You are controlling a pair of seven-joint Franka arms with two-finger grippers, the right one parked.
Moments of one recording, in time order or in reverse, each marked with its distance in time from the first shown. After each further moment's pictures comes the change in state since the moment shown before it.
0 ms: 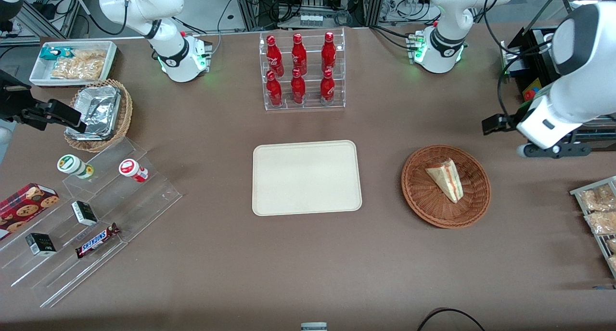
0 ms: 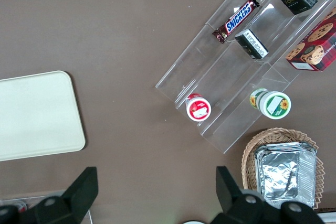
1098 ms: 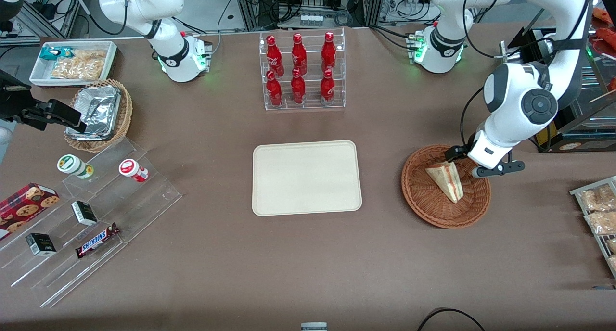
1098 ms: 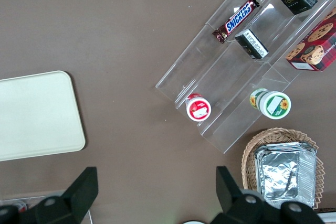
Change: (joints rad) arm -0.023 0.045 -0.015 -0.438 0.000 0.612 -0.302
